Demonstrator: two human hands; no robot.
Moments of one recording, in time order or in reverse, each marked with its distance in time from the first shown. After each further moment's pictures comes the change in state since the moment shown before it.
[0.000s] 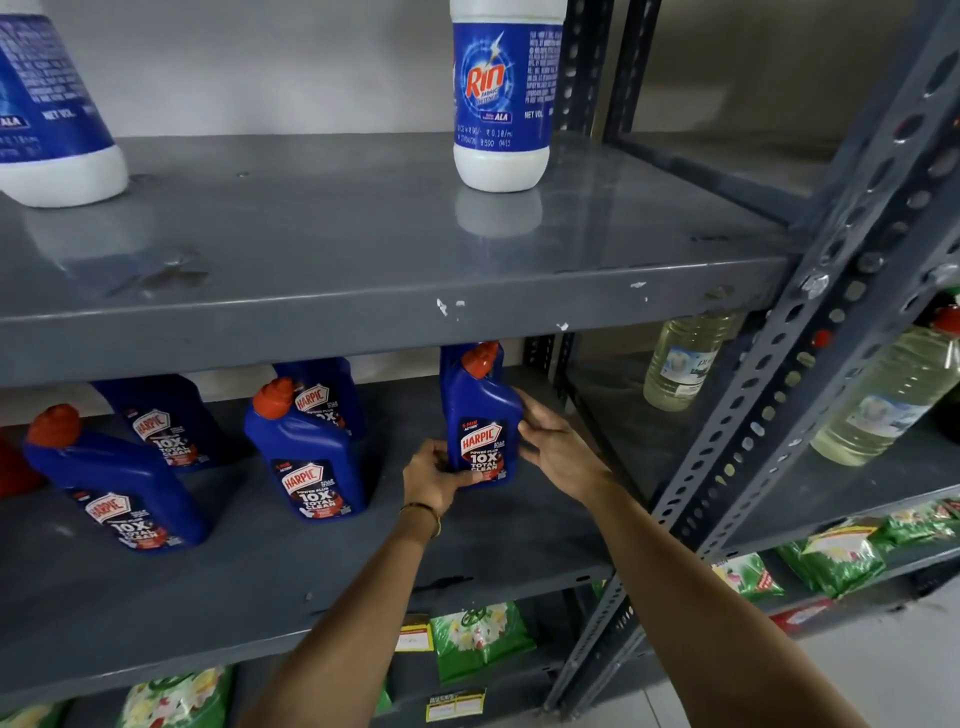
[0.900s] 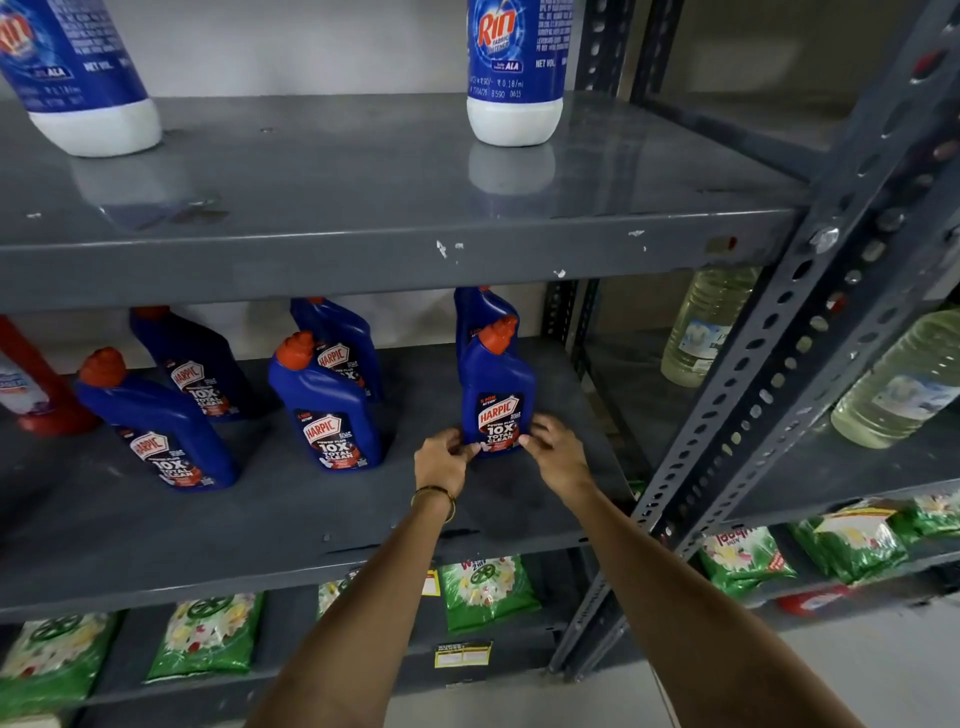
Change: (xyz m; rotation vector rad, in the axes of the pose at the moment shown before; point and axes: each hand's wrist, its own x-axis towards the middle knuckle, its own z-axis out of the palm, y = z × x) left_hand -0.030 -0.014 0.003 0.043 0.051 -0.006; right_hand -0.017 0.054 0.009 -0.542 0.352 0.028
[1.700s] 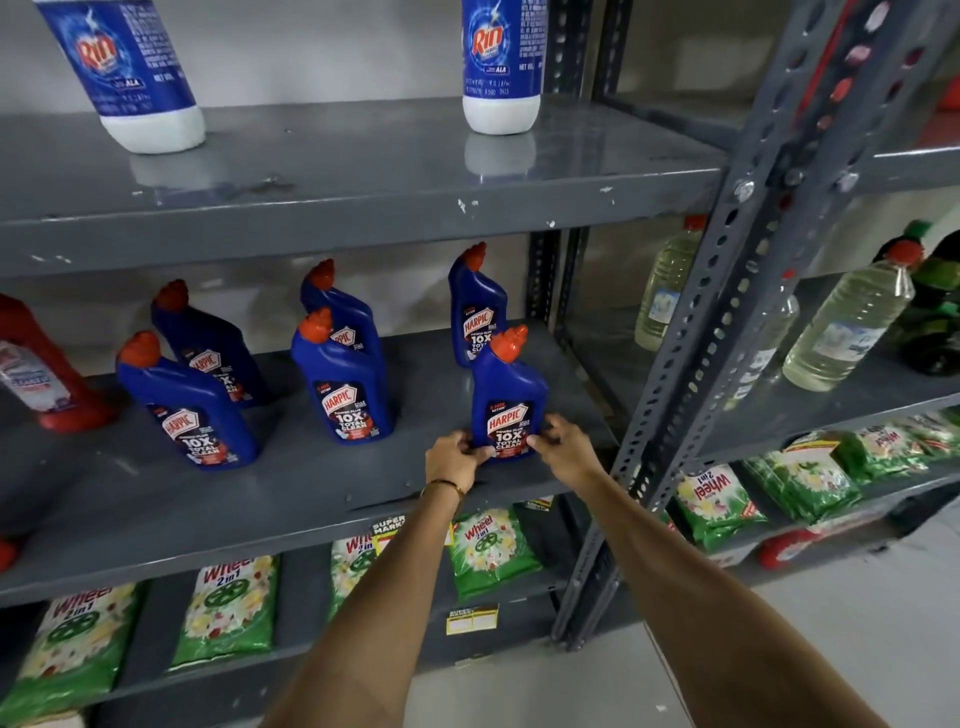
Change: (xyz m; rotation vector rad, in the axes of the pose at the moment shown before) left_hand -0.055 -0.010 -0.015 0.141 -0.134 -0.004; right_hand -0.077 -0.002 -0.012 -0.125 0.001 0.042
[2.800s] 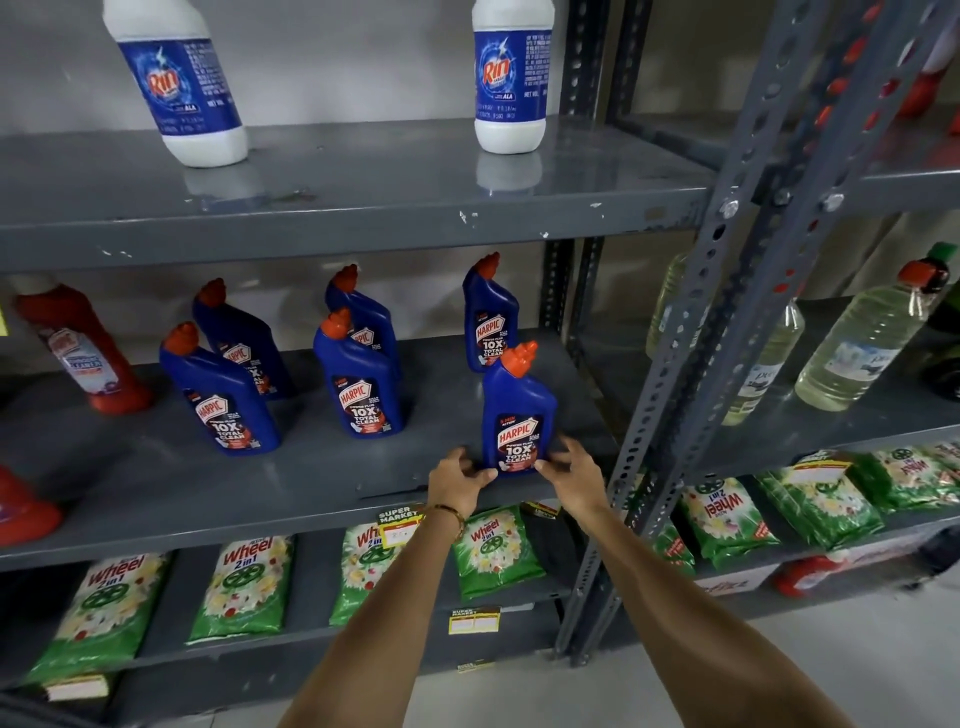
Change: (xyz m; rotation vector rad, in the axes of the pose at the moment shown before) left_hand -0.040 -0.007 0.003 -0.038 0.013 -0.057; right_hand -0.030 0.016 0.002 0.056 0.082 0.054
